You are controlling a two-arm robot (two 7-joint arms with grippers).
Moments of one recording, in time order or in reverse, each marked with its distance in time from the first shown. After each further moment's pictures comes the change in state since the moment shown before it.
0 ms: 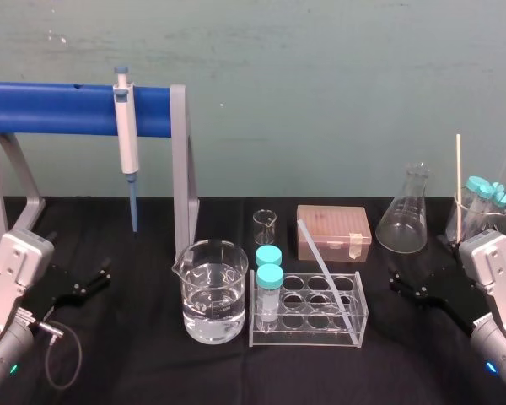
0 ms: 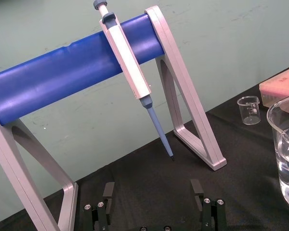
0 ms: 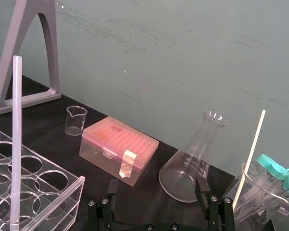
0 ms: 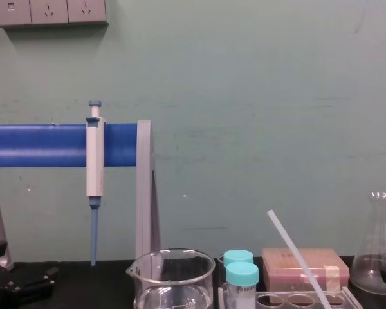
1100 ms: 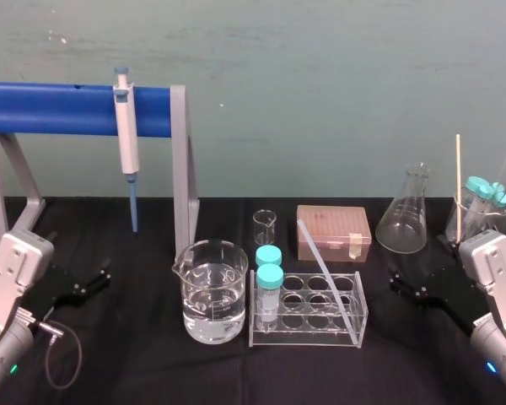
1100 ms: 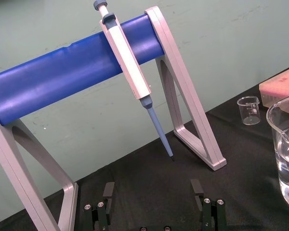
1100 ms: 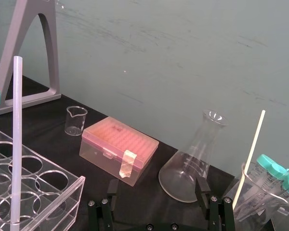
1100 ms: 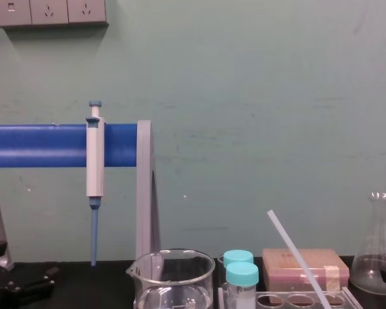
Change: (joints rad) left arm 0.000 0.000 0.000 0.000 0.000 0.000 0.000; right arm 0.000 0.000 0.000 0.000 0.000 0.000 0.000
